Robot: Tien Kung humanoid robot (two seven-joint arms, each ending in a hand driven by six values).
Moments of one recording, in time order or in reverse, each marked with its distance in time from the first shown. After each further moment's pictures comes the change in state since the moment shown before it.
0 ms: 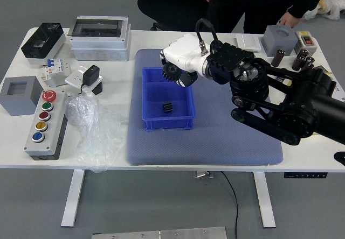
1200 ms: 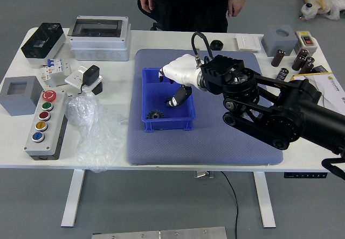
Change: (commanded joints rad) left arm -0.008 -0.010 0.001 0.000 0.002 0.003 -0.003; right arm -0.040 0.038 0.032 -0.064 0.091 0.081 -0.003
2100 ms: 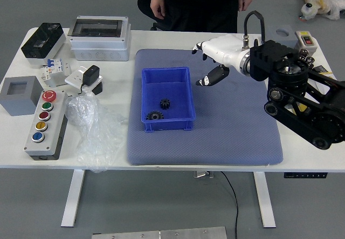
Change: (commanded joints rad) left arm 0.026 0.008 -0.048 -0.001 0.025 0.003 -0.005; right arm -0.148 -0.207 0.256 0.148 -0.032 -0.011 -0.015
